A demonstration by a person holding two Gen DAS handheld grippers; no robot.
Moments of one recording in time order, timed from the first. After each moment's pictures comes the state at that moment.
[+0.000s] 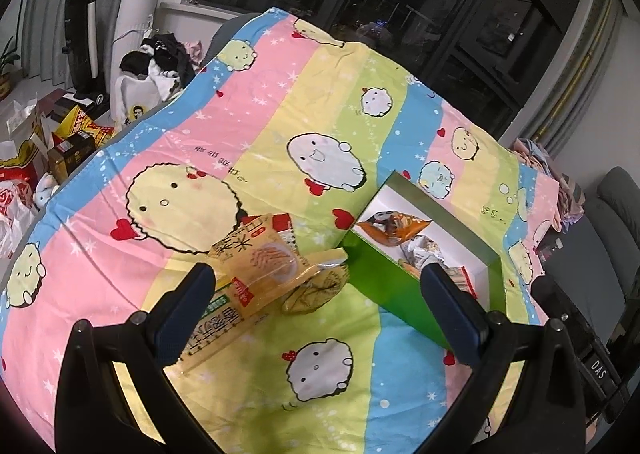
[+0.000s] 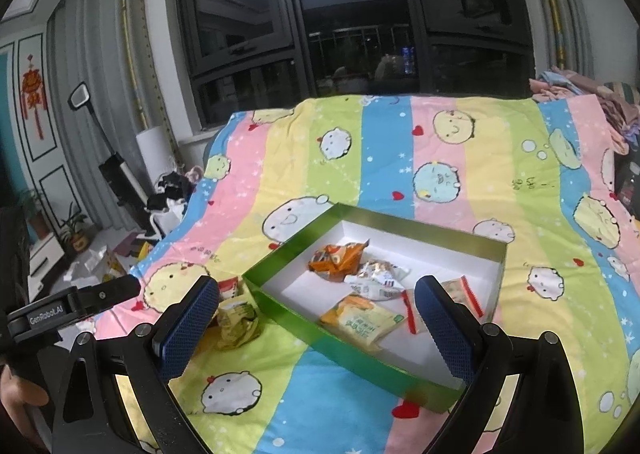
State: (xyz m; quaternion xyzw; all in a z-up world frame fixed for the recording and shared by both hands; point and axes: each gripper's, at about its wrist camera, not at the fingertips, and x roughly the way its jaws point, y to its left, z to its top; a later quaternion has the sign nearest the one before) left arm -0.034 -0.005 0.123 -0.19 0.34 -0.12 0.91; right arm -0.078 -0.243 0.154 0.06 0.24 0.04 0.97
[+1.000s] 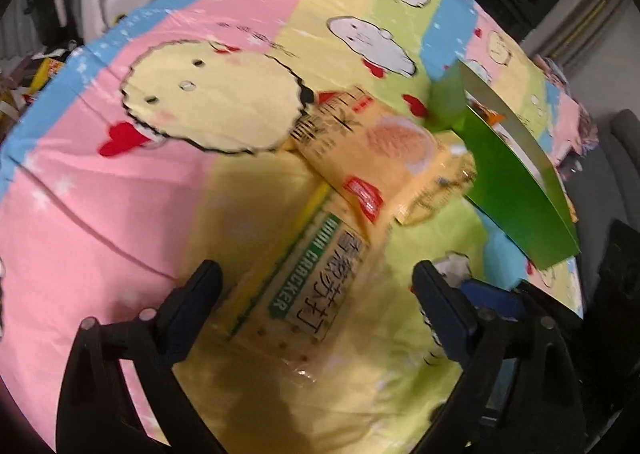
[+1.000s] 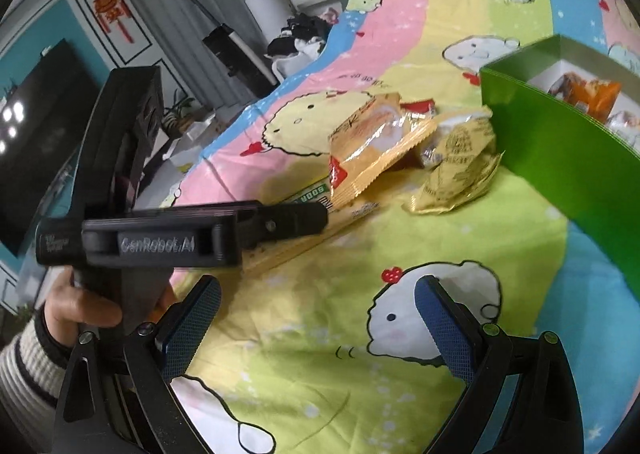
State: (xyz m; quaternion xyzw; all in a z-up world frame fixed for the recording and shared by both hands) left arm 0.002 0.043 0.013 -0.14 0.49 -0.19 0.84; right arm -0.032 -0.106 0.025 0.07 0.42 0.29 0.86
